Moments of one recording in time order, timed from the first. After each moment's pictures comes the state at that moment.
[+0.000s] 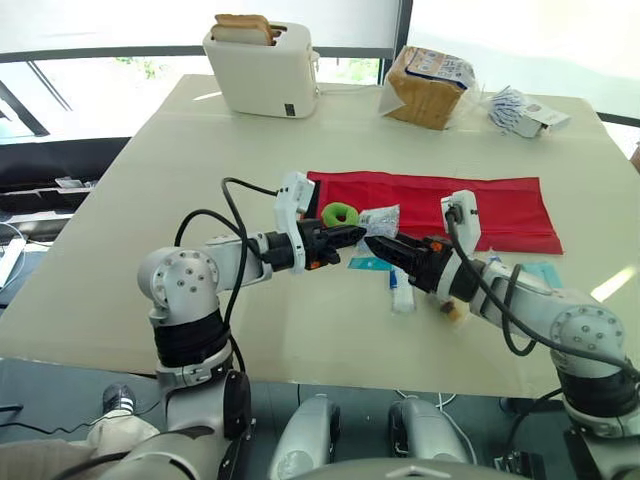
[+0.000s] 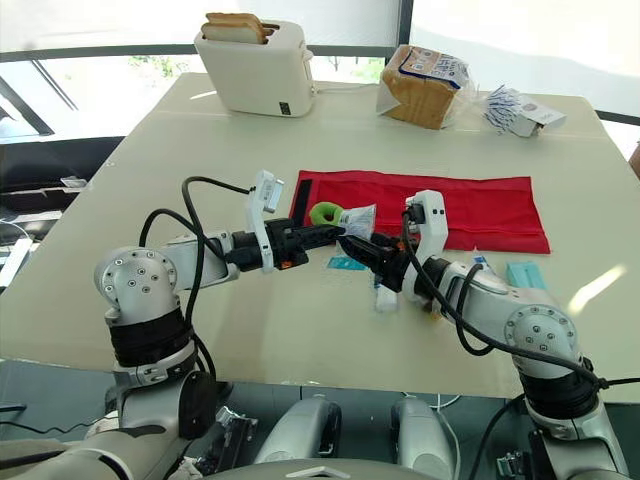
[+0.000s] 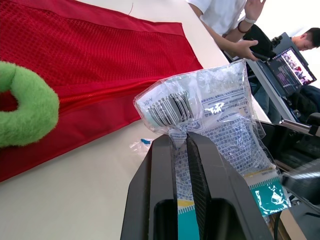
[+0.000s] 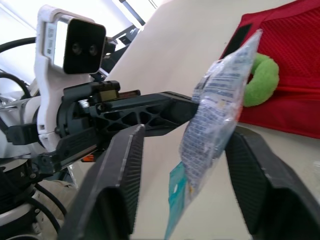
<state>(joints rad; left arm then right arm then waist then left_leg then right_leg) -0.60 0.24 0.31 -0.30 -0.91 1.51 -0.30 -0.37 -0.47 0.10 -0.50 1.52 0.87 -0.31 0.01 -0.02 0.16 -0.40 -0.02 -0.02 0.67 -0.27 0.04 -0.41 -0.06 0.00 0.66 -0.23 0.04</state>
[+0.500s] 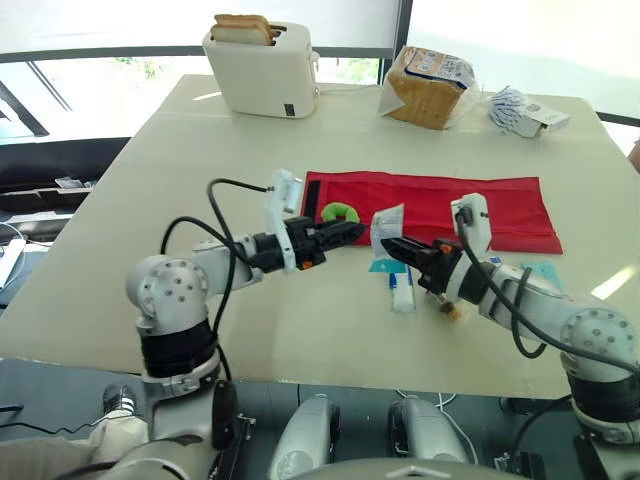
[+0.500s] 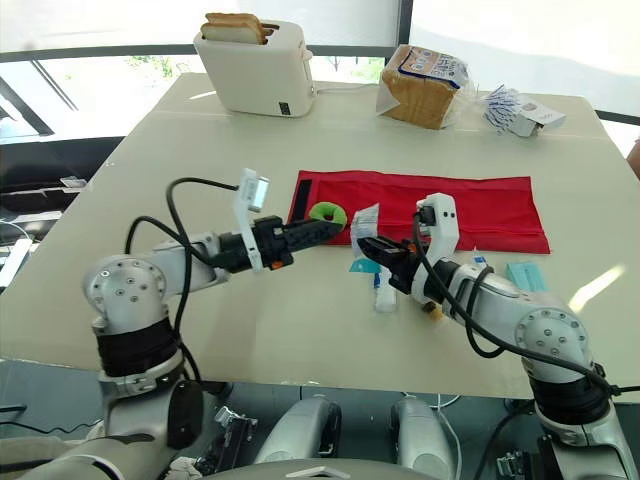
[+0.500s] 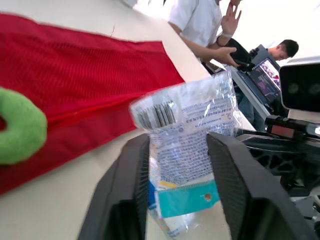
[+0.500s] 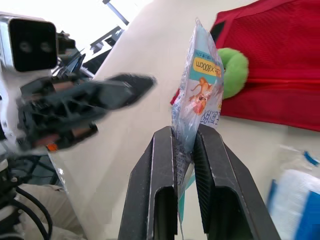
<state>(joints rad) -0.60 0.42 0.29 -0.19 -0.89 1.28 -0.48 -0.31 -0.54 0.02 -0.53 1.58 0.86 -0.33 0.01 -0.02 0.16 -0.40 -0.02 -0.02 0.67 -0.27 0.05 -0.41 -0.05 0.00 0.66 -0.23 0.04</state>
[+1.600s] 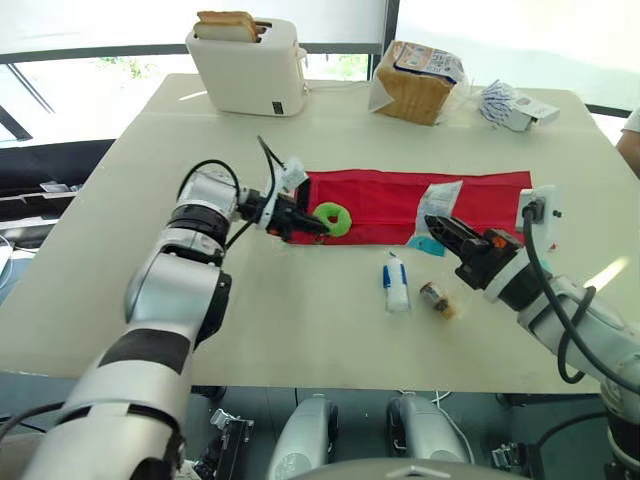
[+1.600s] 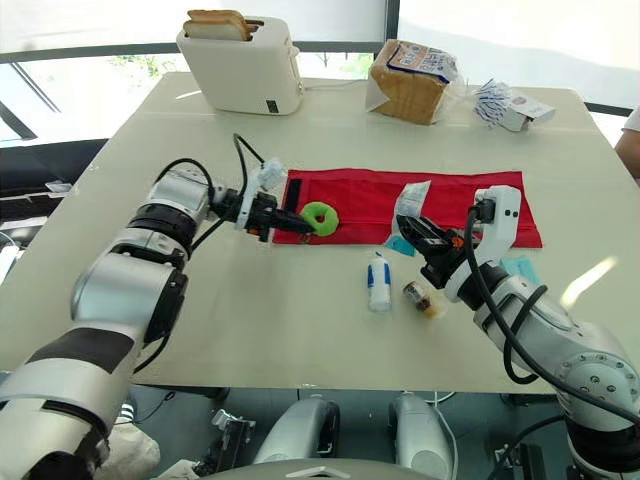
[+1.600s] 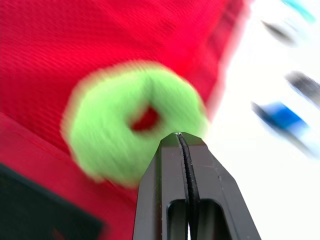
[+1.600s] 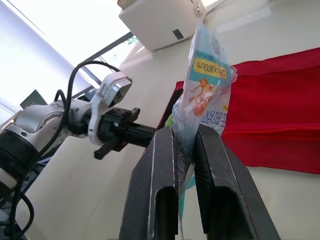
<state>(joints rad) -1.22 0.54 -0.25 1.17 -0.07 0.48 -1.55 -0.18 -0.59 -0.06 -0.75 1.57 0.67 -0.44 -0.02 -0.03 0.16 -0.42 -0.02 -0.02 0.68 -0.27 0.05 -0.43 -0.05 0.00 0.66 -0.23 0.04</state>
